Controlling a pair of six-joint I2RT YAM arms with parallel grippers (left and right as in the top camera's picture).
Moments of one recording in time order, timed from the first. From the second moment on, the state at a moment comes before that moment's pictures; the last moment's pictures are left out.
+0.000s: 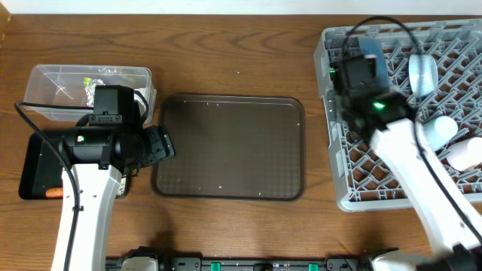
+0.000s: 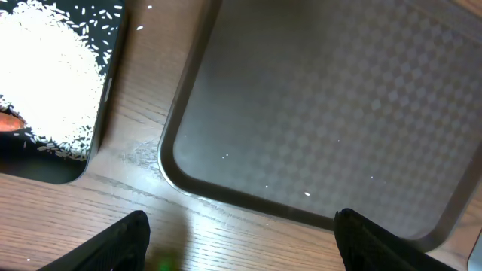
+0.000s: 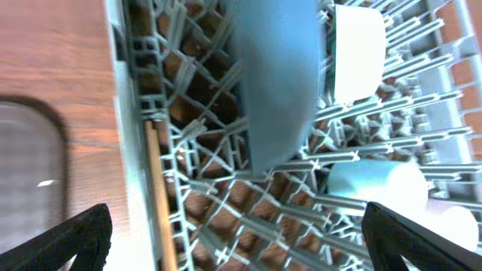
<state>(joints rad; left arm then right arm) 0.01 1.23 1.19 -1.23 0.10 -0.35 0.31 1.48 1.30 -0.87 0.52 0.21</state>
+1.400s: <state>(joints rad) -0.17 0.36 0.81 -1.06 -0.03 -0.28 -0.22 0.47 0.66 -0.70 -0.09 0.18</state>
